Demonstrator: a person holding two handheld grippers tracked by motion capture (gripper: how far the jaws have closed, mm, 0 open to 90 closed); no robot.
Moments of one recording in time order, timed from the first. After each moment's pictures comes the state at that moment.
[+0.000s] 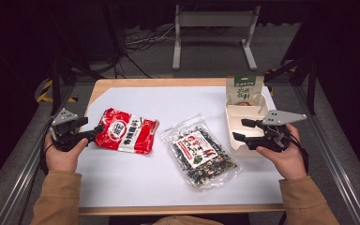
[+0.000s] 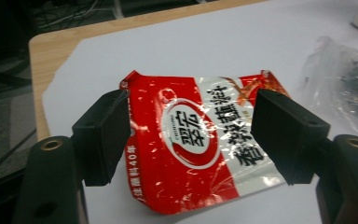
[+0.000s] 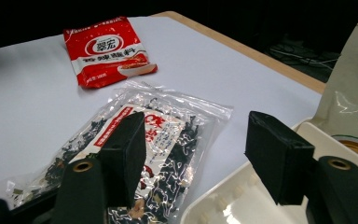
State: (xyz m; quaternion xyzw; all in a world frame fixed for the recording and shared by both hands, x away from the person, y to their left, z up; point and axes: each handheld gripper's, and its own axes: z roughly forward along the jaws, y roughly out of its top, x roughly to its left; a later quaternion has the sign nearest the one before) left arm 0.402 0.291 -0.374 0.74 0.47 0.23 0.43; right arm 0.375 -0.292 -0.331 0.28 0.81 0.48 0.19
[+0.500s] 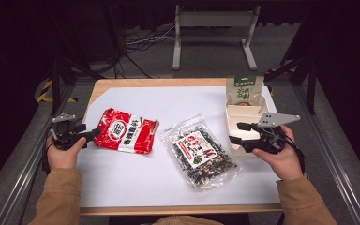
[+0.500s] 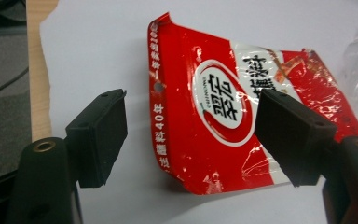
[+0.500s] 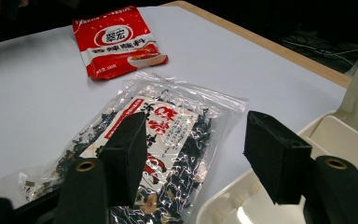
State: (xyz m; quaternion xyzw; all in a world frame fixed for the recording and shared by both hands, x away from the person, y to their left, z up) left arm 0.425 0.314 -0.411 0.71 0.55 0.15 0.41; right arm 0.375 -0.284 -0.338 0.27 0.82 0.47 0.17
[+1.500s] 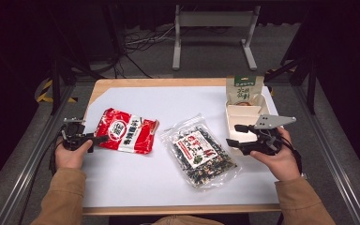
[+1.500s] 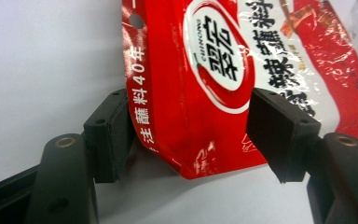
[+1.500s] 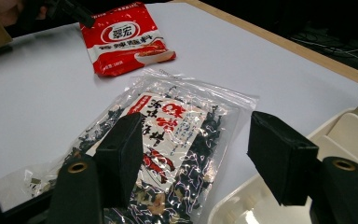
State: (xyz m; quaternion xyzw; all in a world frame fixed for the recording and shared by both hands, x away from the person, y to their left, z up) left arm 0.440 0.306 -0.438 0.74 0.55 0.06 0.39; right arm 0.376 -0.280 -0.346 0.27 0.82 0.47 0.16
